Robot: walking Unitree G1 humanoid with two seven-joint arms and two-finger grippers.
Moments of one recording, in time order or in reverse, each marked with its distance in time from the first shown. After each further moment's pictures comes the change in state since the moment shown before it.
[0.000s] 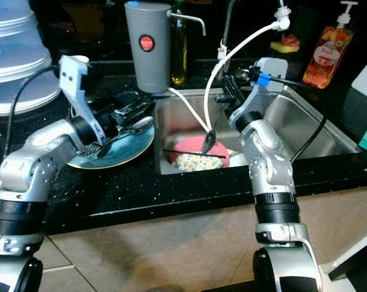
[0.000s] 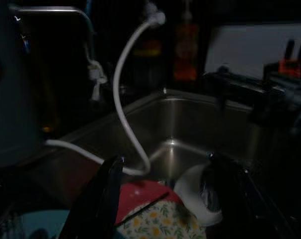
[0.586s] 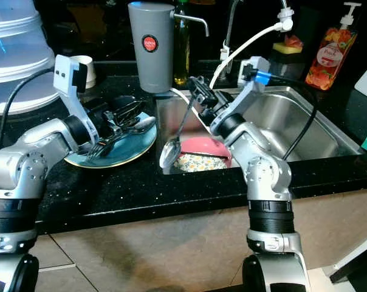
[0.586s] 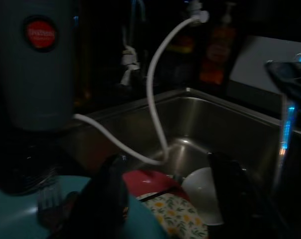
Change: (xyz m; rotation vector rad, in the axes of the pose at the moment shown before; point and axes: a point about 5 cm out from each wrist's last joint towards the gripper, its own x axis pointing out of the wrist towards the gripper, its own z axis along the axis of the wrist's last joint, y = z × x) left arm -0.014 0.026 0.001 -0.149 -0.003 0.142; right arm -0.010 0.044 0.027 0.393 0.024 0.343
